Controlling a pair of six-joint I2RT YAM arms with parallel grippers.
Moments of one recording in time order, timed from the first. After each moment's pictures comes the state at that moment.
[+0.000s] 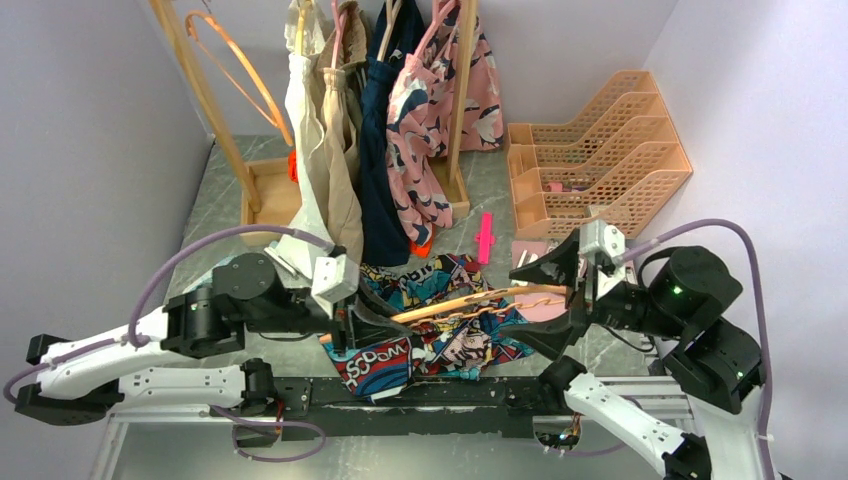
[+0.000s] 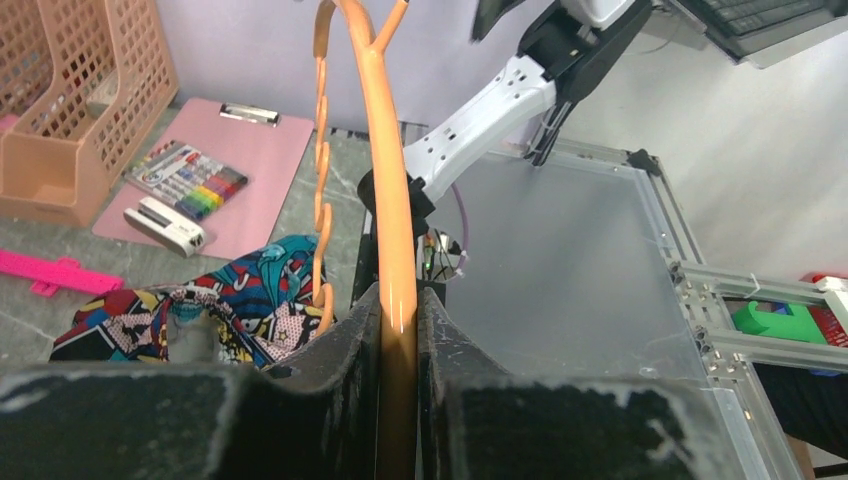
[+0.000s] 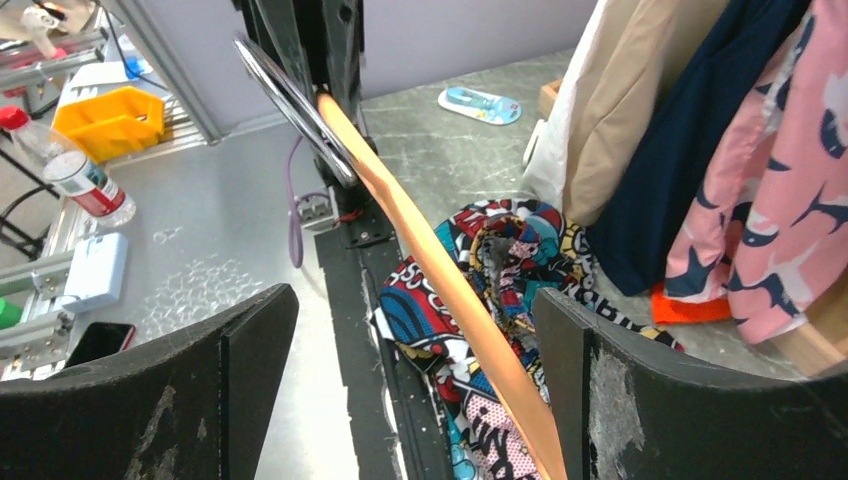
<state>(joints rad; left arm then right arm) -1.35 0.82 1.09 -0.30 0.21 -0.20 0.63 0.63 1.43 -0.89 -0.66 0.02</state>
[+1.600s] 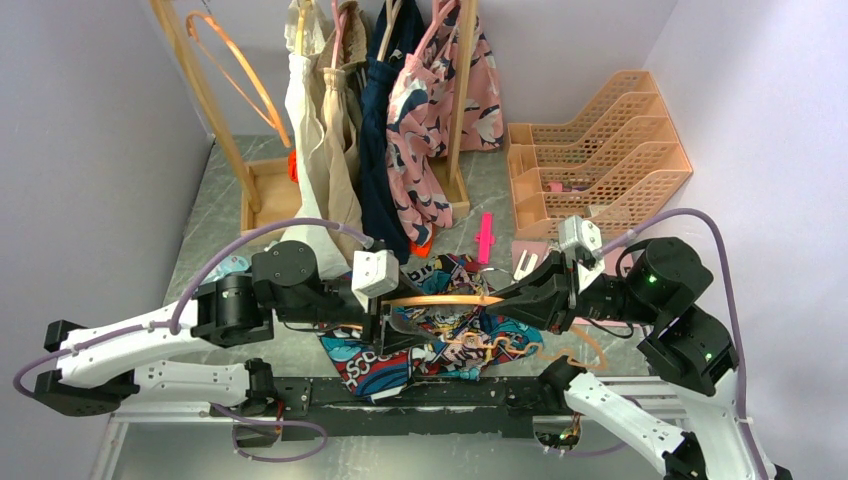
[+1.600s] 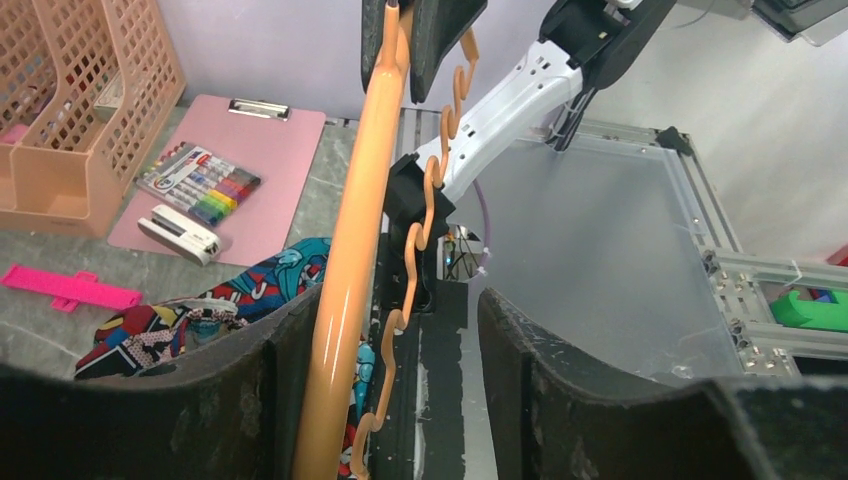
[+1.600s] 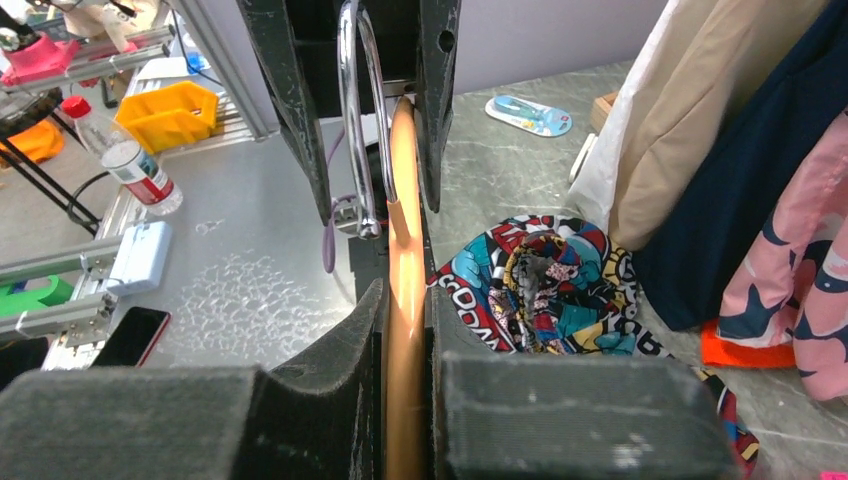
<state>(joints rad) -1.34 0.96 1.19 -0.30 0.22 -0.13 0.64 0.64 1.30 -0.74 -0.79 0.06</state>
